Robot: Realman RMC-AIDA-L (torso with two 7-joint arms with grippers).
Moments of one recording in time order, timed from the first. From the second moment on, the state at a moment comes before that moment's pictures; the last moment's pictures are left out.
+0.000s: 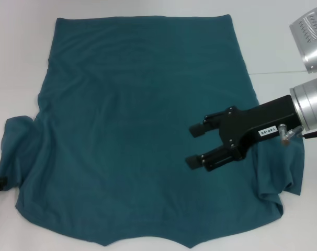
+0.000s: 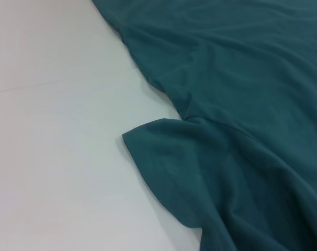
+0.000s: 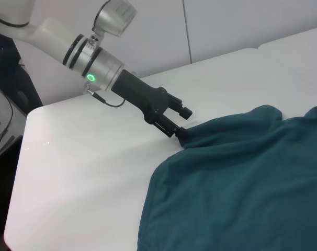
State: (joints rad) left arm -0.42 -2.12 0.52 0.92 2.41 1.10 -1.71; right arm 0.74 2.04 -0.83 -0.96 -2.19 -1.72 1.74
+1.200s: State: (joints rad) left arm -0.45 -2.11 0.53 0.88 2.44 1.10 -1.75; right arm 0.74 2.05 -0.85 -0.96 -2.19 -1.72 1.77
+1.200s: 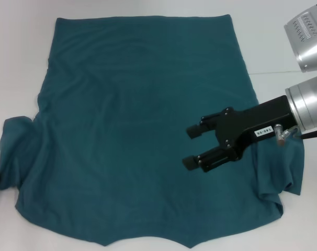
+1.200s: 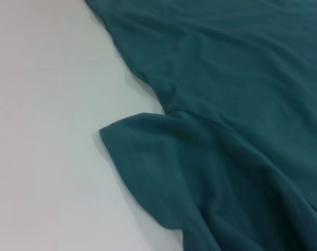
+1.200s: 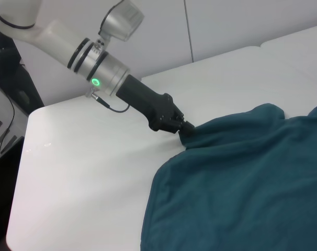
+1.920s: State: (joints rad) left arm -0.50 -2.10 0.58 1.02 2.44 1.30 -1.96; right arm 0.65 2.07 -0.82 -0.96 -2.18 -1.64 1.71
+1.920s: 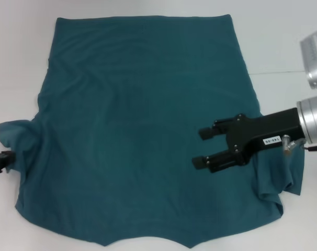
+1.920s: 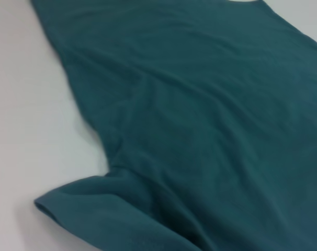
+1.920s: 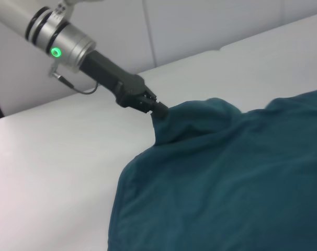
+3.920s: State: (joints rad) left arm -0.68 -2.06 0.80 0.88 2.46 1.18 -2.43; right arm 0.58 2.09 -0.75 -0.90 -2.14 -1.60 1.63
